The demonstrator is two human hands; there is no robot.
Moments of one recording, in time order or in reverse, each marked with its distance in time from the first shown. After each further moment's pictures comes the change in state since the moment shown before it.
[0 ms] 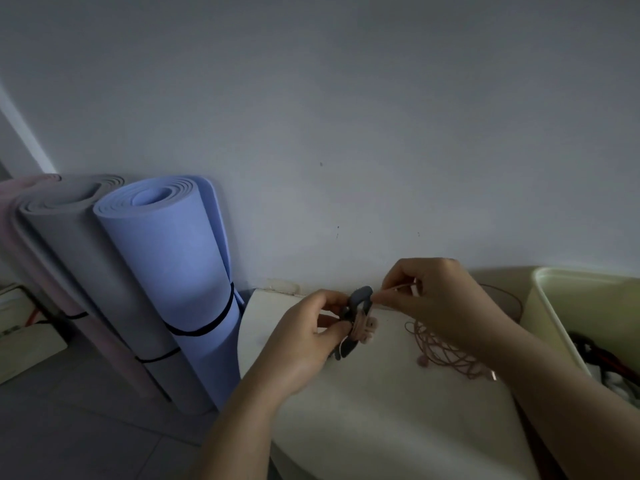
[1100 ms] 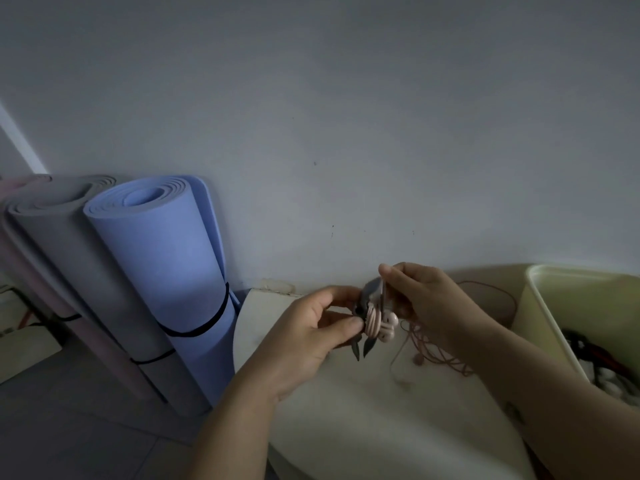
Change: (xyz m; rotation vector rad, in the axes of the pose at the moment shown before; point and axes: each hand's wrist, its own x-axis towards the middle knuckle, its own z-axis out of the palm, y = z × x) left_hand 0.000 0.007 0.001 -0.357 -0.189 0.025; right_hand 0.005 0.016 0.021 0.750 -0.048 0.394
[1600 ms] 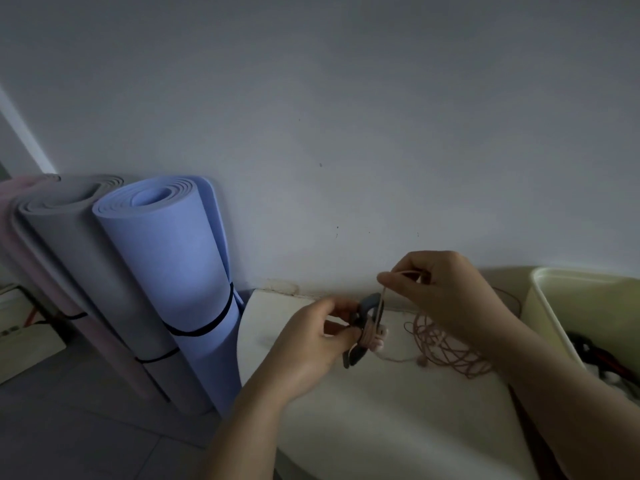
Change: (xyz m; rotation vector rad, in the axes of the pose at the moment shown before) left_hand 0.001 -0.009 0.002 0.349 0.151 -0.026; right_hand -0.015 -0.026 -0.007 -0.620 0.115 -0.366
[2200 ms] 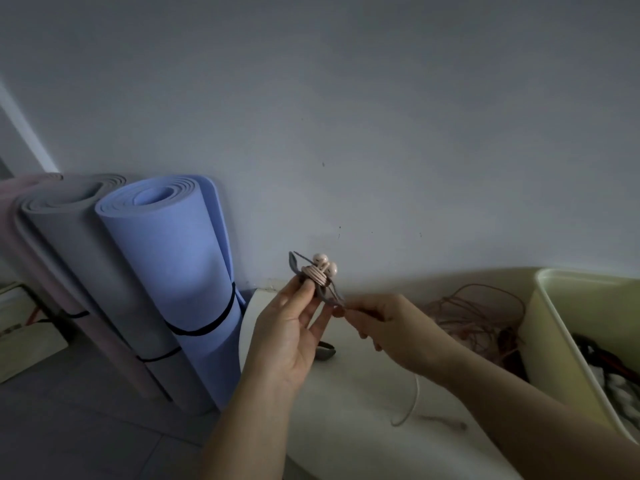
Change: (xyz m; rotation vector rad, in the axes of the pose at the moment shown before) left_hand 0.007 0.008 -0.004 -1.201 0.263 -0.166; right_hand -0.008 0.001 0.053 0.185 -0.312 0.124
